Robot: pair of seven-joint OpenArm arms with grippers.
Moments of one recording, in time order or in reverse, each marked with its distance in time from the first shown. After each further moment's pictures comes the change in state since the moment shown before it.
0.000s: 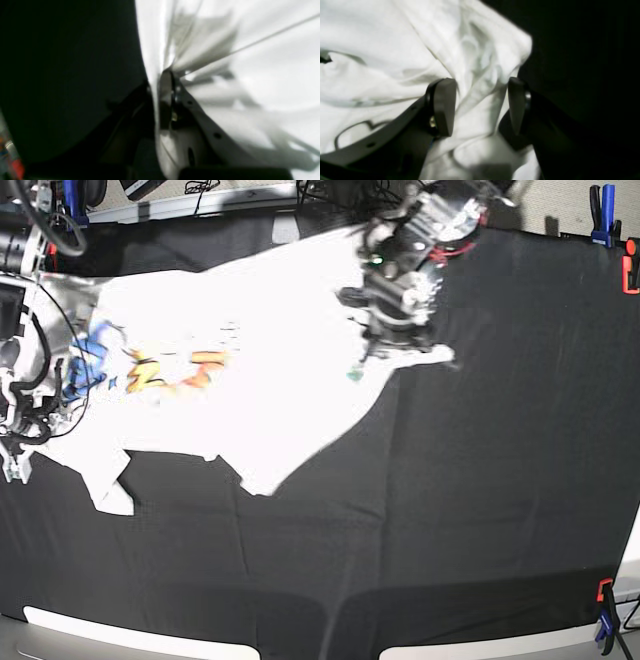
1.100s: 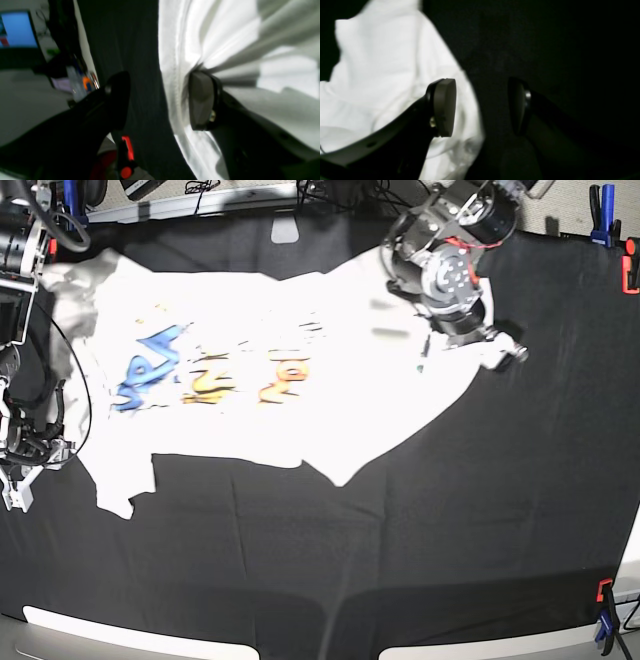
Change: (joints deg) left arm 1.6 -4.7 -0.3 1.1 22.7 9.7 10.5; right arm 0.0 -0.1 0.0 7.6 7.1 2.0 -0.2
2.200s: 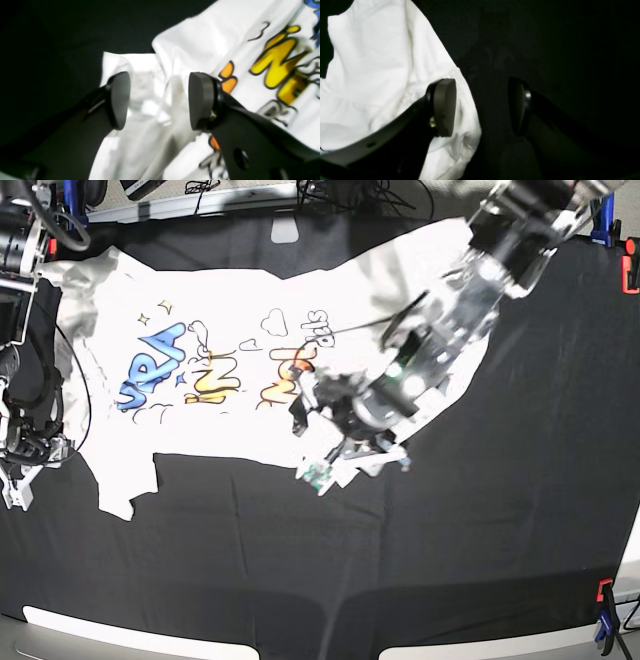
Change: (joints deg) left arm -21.6 7.7 0.2 -5.1 -54.8 -20.9 -26.1; right arm 0.0 0.1 0.0 0.1 0.2 0.0 -1.3
